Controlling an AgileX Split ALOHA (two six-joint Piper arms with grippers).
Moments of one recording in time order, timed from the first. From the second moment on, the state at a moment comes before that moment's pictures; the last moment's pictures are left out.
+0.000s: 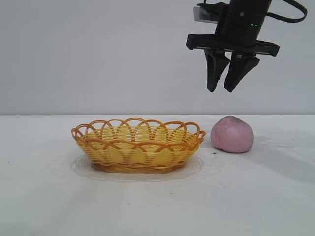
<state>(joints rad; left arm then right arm) 0.00 0.35 -0.51 0.00 1.14 -0.09 0.40 2.00 -1.47 0.08 0.71 -0.02</state>
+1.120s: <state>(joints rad) 0.00 -0.02 -0.49 -0.04 1.12 0.03 0.45 1.94 -1.48 0.23 0.81 -0.23</state>
